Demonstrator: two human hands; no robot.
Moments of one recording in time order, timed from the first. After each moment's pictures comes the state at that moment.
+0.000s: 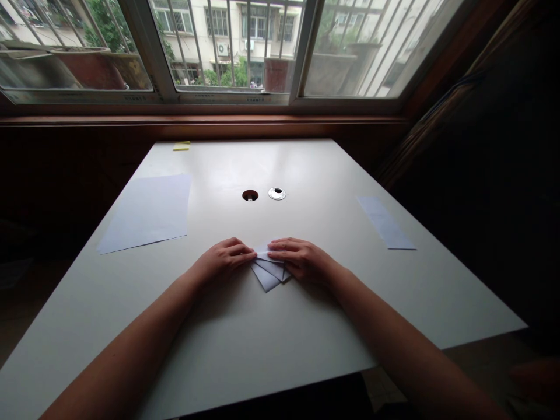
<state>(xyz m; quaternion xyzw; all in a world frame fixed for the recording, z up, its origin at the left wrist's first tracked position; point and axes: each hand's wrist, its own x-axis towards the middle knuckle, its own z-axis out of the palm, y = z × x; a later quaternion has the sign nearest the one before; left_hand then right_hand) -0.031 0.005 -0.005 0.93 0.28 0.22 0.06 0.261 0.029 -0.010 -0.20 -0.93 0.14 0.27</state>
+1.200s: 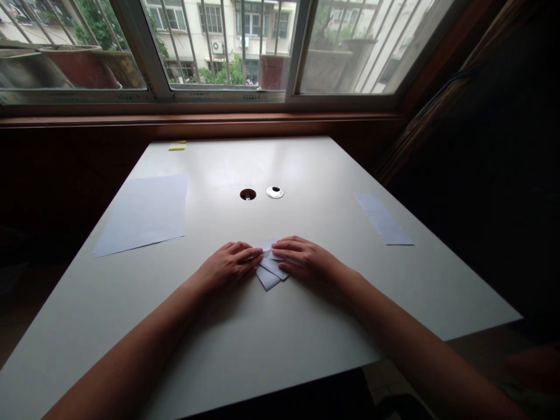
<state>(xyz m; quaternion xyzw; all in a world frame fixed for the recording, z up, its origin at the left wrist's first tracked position) -0.016 -0.007 -0.012 0.94 0.29 0.16 -0.03 0.269 0.024 -0.012 -0.22 -0.94 0.09 0.24</state>
